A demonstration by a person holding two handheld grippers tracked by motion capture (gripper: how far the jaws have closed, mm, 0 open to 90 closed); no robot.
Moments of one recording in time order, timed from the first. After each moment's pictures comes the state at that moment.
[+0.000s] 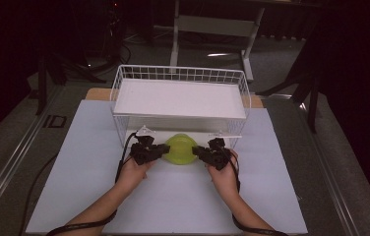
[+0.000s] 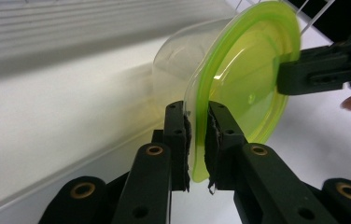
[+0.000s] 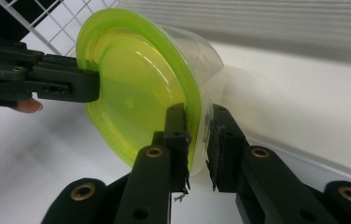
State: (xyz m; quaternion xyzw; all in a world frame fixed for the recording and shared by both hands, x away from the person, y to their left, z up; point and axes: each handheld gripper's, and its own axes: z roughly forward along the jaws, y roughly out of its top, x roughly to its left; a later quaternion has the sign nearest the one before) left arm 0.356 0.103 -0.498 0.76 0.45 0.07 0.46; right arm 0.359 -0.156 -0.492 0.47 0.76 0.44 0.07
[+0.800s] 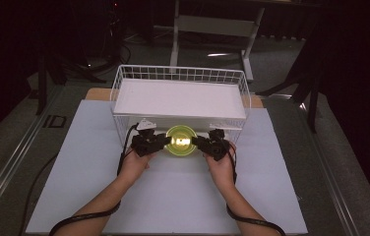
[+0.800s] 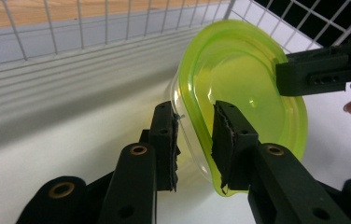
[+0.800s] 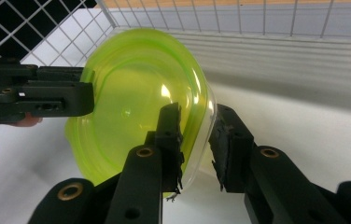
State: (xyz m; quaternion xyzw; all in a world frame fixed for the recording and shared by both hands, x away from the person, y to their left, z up) left arm 0.379 0.104 -0.495 0.74 0.45 0.11 0.48; right arm 0.386 -0.152 -0.487 0.49 0.73 0.46 0.09
